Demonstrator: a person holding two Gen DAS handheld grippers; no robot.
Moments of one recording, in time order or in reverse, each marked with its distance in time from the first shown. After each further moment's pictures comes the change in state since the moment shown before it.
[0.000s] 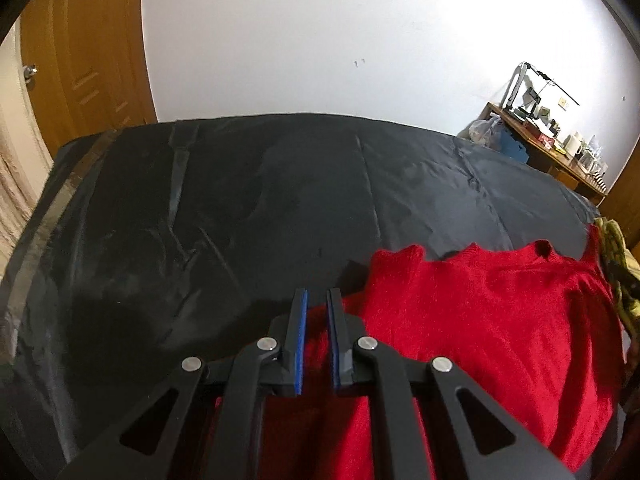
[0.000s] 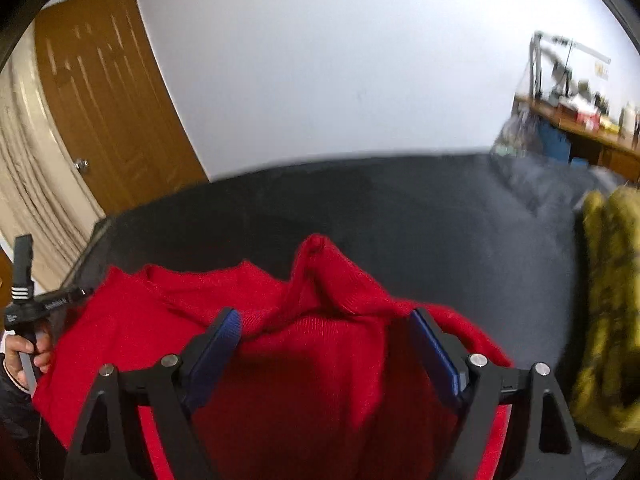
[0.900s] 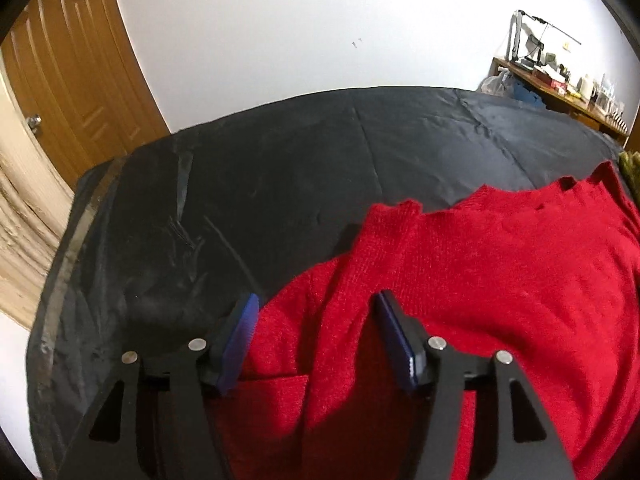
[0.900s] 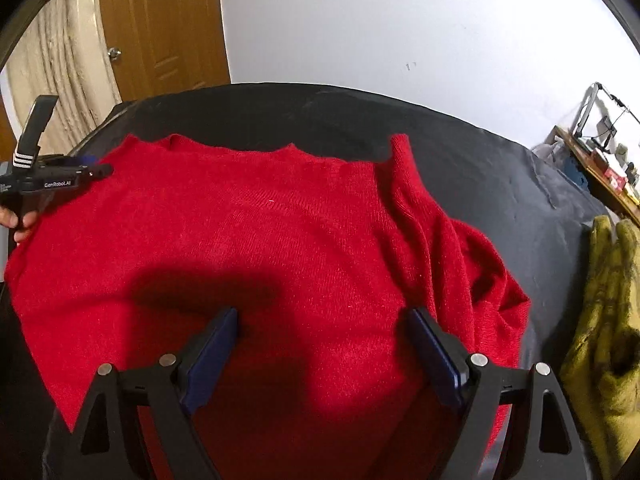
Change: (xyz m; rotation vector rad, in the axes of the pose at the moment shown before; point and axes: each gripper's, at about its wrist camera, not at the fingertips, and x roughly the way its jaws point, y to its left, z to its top) left arm 0.007 -0.033 -0.009 0.172 0.036 0.168; right arm 0.008 0.047 -0.060 -0.299 0.218 -0.051
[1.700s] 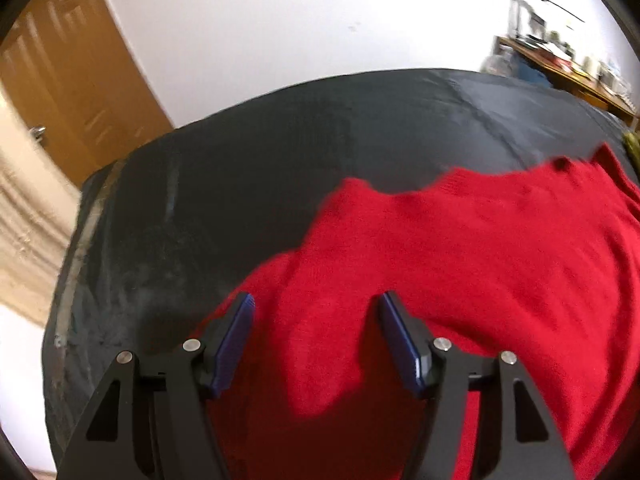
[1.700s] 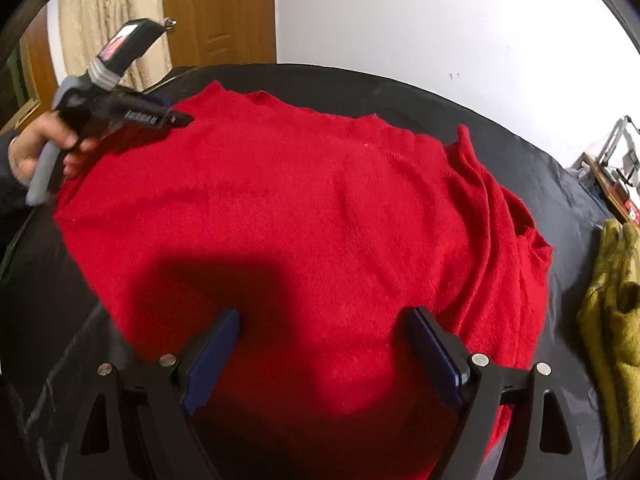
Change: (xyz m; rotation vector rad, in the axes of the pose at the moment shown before) left arm -0.013 -0.020 -0.012 0.029 0.056 0.065; right arm -0.035 0.059 -0.048 -0.152 0.007 0.075
